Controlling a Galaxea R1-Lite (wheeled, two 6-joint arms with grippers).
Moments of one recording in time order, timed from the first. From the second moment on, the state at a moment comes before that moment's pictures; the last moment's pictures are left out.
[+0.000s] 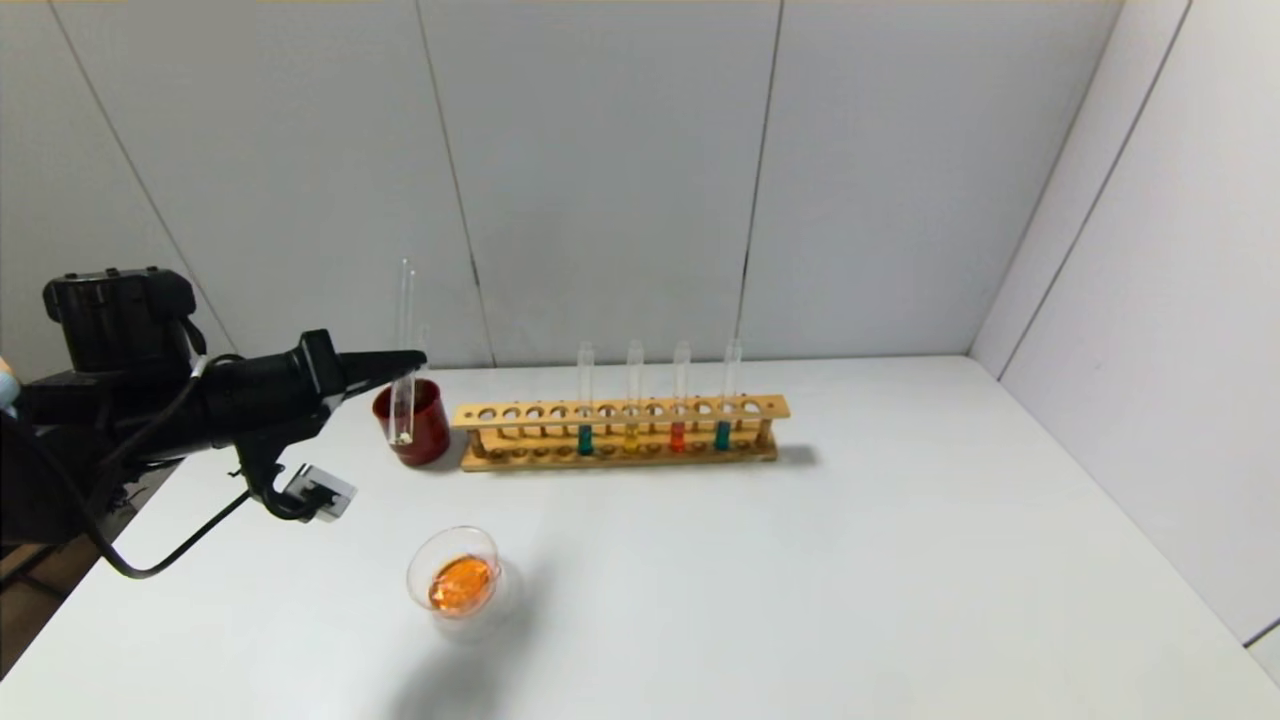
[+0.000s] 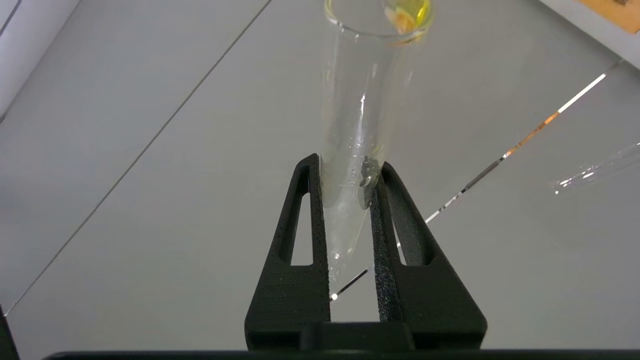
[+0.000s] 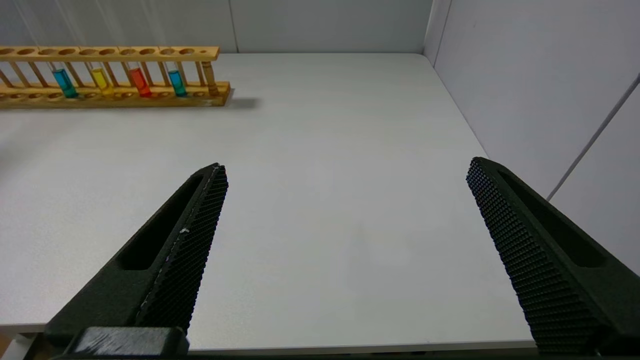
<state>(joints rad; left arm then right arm) 0.04 1.74 -0.77 -0.75 -0.83 2.55 0.00 0.00 0.00 0.00 0.00 0.00</state>
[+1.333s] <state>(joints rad) 0.00 1.68 -0.62 -1.12 -0.05 1.47 0.00 0.00 0.00 0.00 0.00 0.00</state>
